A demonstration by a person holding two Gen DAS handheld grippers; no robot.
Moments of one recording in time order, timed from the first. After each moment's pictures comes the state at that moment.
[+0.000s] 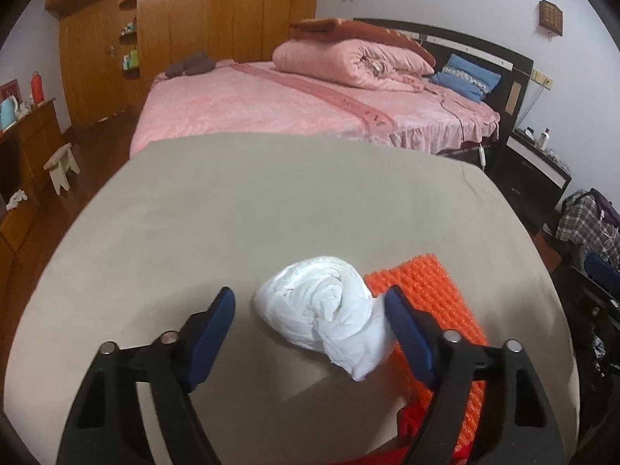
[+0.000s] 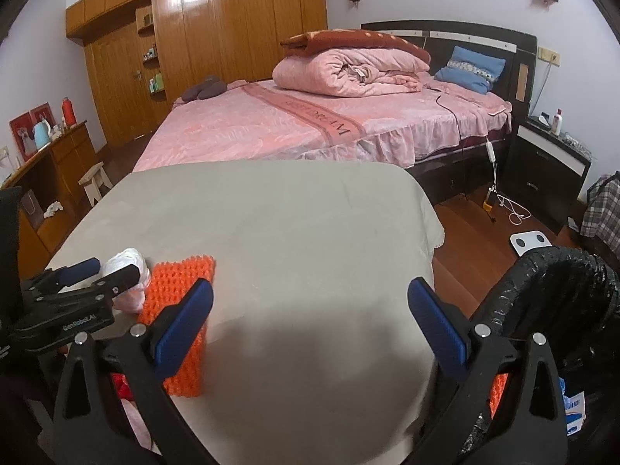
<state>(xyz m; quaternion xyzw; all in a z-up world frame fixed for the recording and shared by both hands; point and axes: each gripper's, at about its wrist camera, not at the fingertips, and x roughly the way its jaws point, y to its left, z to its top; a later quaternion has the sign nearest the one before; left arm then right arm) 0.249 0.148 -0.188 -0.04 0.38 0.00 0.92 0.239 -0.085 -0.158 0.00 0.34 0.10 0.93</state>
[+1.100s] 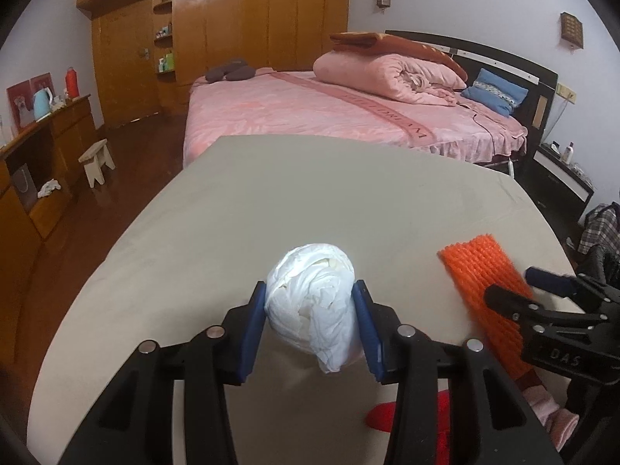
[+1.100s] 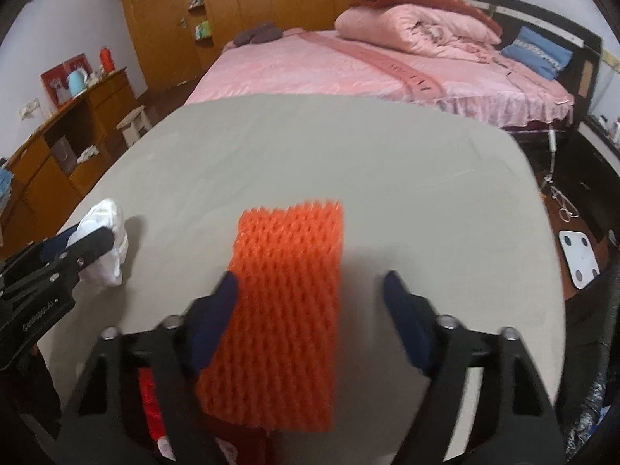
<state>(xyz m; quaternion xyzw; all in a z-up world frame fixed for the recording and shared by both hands) 0.200 0.205 -0.181 -0.04 0.36 0.06 0.93 0.254 0.013 -0.192 -0.04 0.43 0.20 0.88</state>
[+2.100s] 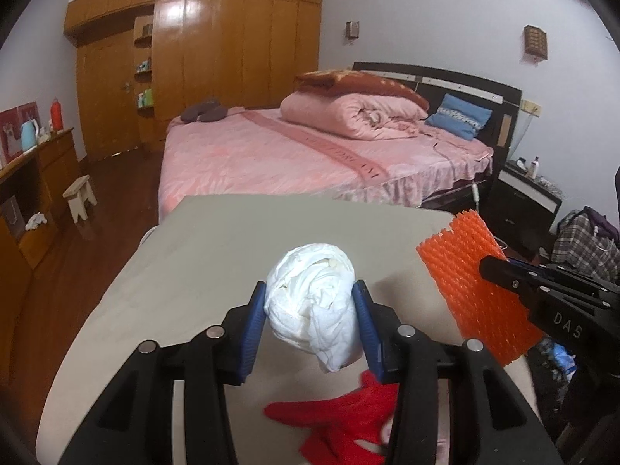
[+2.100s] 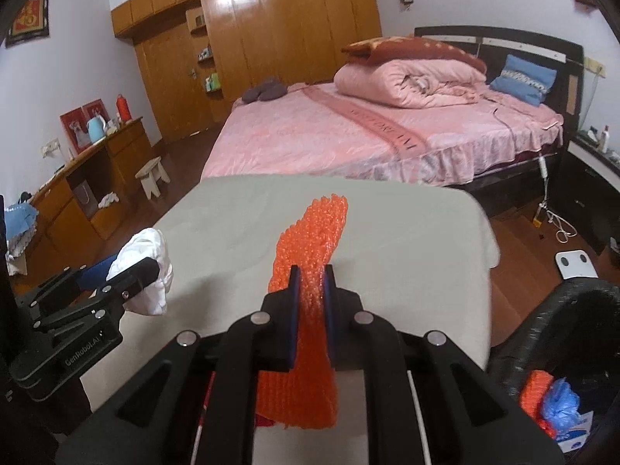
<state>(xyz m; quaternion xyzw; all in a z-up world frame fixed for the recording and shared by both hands) 0.172 0.138 -0.105 -0.03 0.30 0.01 0.95 0.211 -0.055 -0.096 0.01 0.33 0.21 0.92</state>
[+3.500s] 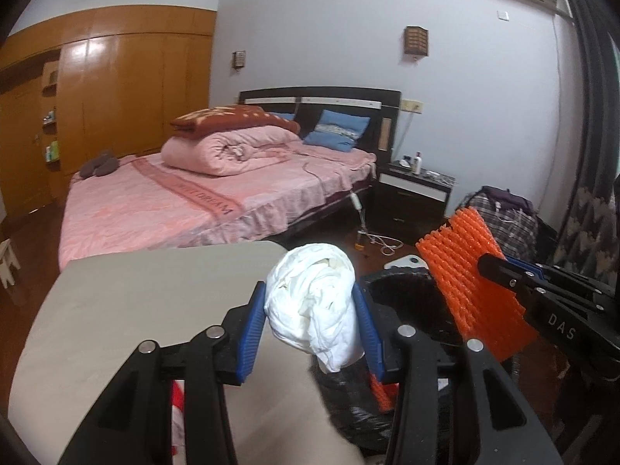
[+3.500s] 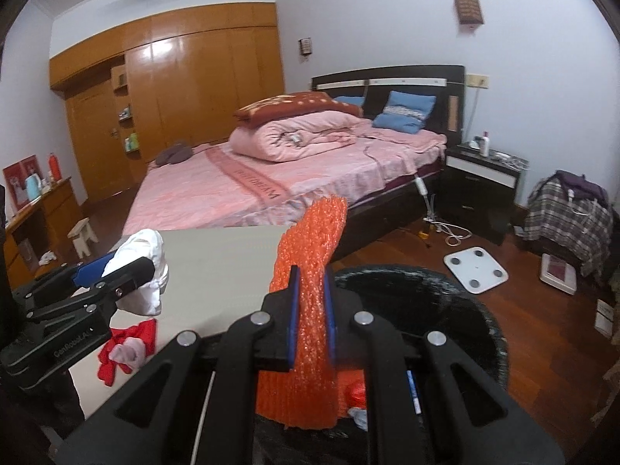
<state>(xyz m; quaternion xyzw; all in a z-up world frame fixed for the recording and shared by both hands) 0.107 -0.067 -0.038 0.01 0.24 -0.17 0.96 0.084 -0.272 -0.040 0.04 0.25 0.03 0.97</state>
